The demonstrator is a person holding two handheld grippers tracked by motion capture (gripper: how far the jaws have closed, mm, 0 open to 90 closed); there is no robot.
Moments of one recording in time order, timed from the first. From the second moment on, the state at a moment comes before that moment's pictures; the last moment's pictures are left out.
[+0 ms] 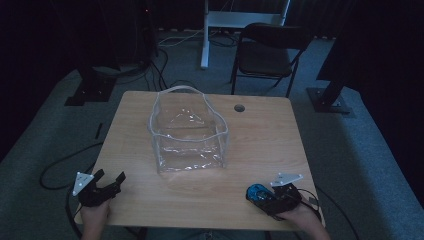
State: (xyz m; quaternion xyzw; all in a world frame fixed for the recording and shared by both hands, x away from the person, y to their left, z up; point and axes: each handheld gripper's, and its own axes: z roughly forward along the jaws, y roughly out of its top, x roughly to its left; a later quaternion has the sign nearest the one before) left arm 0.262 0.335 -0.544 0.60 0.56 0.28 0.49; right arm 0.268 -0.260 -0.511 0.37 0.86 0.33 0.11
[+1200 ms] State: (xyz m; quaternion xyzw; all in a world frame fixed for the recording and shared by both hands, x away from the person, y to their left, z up) left arm 0.348 0.237 -0.373 0.67 0.48 0.23 0.51; right arm 0.341 -0.224 -0.385 0.40 0.72 0.53 0.22
